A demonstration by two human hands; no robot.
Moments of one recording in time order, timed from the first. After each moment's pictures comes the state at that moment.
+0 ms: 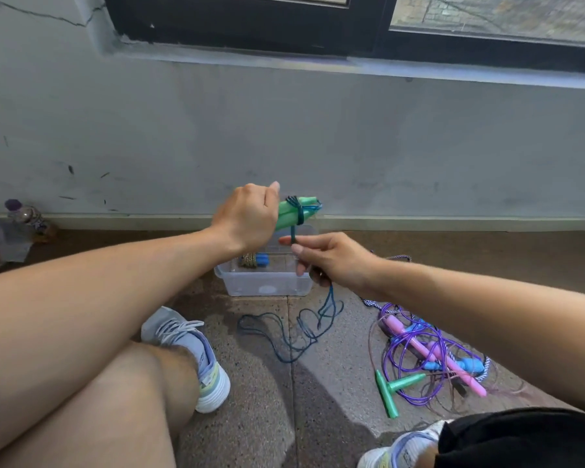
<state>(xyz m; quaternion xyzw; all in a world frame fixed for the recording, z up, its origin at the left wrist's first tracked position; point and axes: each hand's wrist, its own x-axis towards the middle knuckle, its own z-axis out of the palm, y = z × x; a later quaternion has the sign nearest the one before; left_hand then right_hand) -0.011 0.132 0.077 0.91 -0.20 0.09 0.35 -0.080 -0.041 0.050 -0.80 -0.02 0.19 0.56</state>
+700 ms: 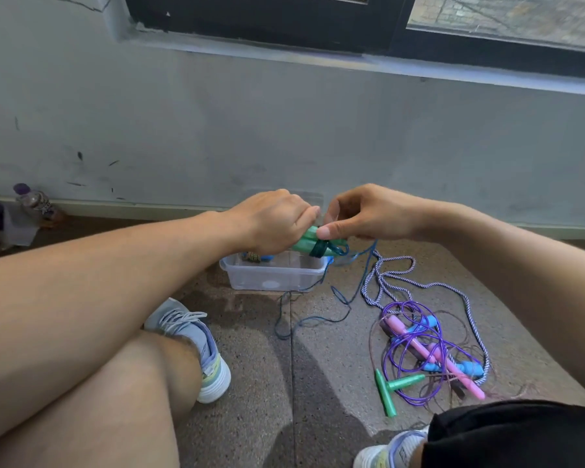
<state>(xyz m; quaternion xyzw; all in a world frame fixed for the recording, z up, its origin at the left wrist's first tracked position) -0.022 0.126 0.090 0.90 -0.38 0.01 0.20 -0.062 -0.067 0.132 -0.91 -0.12 0.18 0.35</state>
